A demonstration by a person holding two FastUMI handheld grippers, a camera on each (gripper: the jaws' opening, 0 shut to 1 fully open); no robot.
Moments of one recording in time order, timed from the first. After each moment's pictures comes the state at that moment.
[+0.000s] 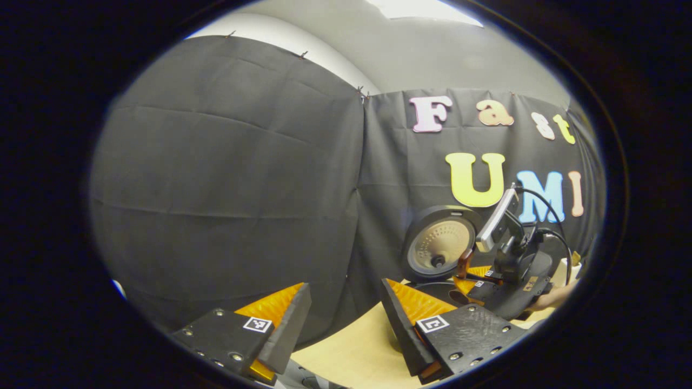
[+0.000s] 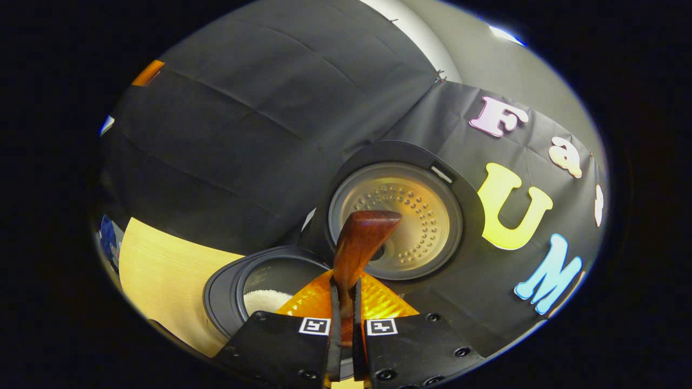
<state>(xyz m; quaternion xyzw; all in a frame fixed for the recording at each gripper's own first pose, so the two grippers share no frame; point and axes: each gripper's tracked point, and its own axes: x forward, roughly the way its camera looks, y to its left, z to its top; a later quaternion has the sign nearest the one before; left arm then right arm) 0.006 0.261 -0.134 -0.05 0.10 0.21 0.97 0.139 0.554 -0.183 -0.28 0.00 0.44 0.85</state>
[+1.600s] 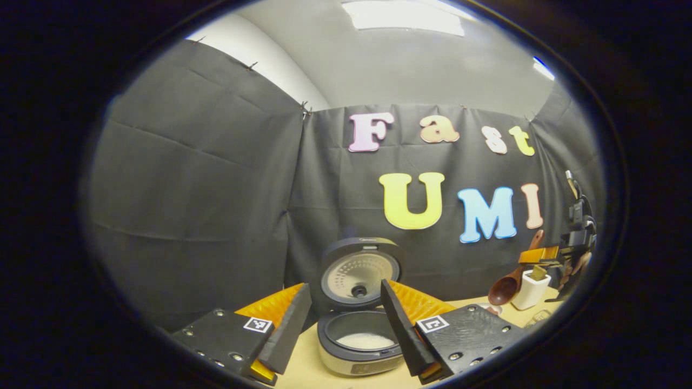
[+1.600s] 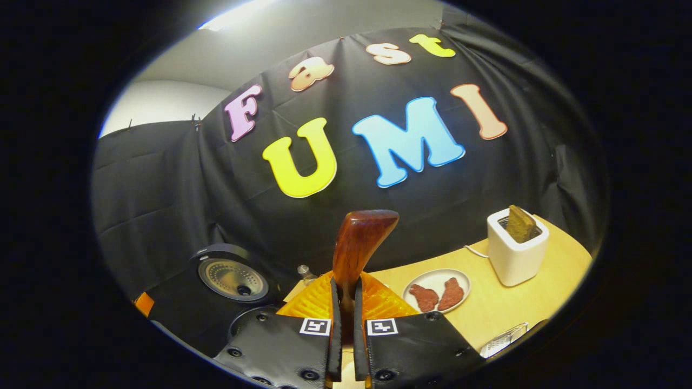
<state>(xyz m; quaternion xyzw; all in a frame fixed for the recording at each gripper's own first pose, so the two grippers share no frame) 0.108 0.122 -0.062 -0.05 0.03 0.06 1.00 0.221 0.200 -0.094 0.20 0.17 0.17 0.95</state>
